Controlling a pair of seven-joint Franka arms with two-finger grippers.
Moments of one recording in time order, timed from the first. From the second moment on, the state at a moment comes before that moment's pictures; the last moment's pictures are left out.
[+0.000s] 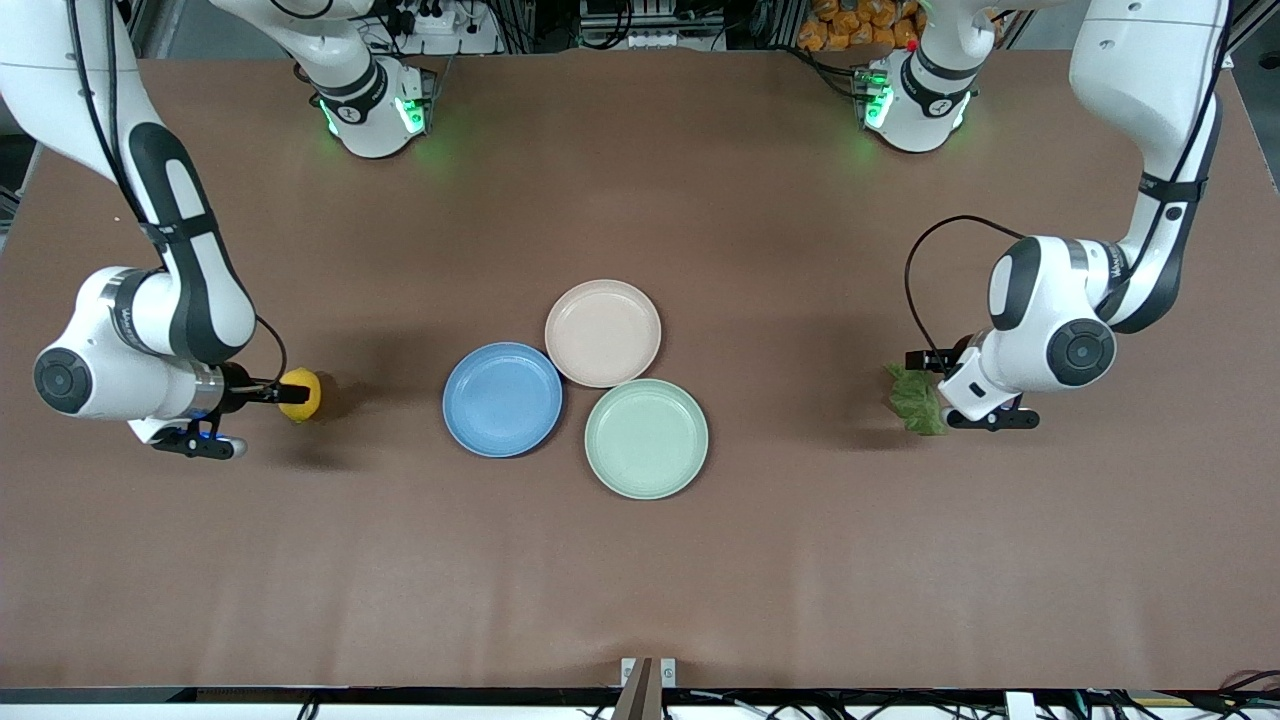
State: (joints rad) left arm -0.06 0.43 -0.07 -1.96 0.03 2.10 -0.12; right arm -0.06 0.51 -0.06 -1.85 0.10 2.08 -0.02
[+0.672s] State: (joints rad) left arm -0.06 0.54 -0.07 -1.93 0.03 2.22 -0.12; right arm -0.06 0.54 -0.06 -1.85 0.11 2.10 -0.02
